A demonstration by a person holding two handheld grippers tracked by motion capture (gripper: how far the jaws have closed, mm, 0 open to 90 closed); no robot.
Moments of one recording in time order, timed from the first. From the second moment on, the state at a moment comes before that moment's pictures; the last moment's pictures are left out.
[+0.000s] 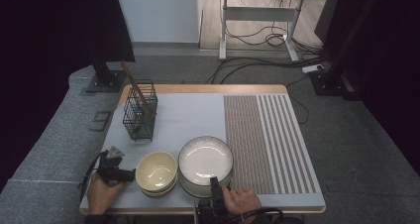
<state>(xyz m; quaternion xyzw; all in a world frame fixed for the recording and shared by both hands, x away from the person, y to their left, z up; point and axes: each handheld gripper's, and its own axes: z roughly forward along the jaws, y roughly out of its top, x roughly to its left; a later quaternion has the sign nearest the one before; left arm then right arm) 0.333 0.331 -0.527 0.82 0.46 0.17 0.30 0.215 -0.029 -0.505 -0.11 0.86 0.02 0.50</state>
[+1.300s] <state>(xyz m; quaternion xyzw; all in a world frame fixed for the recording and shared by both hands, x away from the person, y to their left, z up) 0.333 0.331 -0.527 0.82 0.46 0.17 0.30 0.252 -0.085 -0.483 -0.02 0.84 -0.05 0.53</state>
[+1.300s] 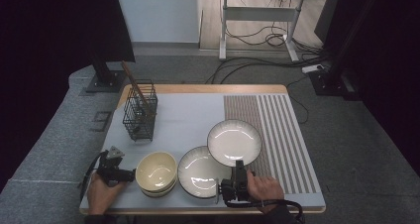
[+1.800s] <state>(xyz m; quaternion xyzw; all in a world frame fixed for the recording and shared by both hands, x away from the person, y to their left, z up) 0.333 0.331 -0.527 0.82 0.46 0.17 0.30 0.276 -0.126 -0.488 0.03 0.84 -0.09 0.53</state>
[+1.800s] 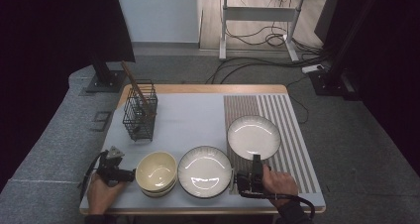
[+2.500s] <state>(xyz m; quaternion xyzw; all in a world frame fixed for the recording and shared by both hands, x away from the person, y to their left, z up) 0.333 0.331 -0.527 0.82 0.46 0.17 0.30 0.298 -0.158 -0.512 0.07 0.85 -0.11 0.51</state>
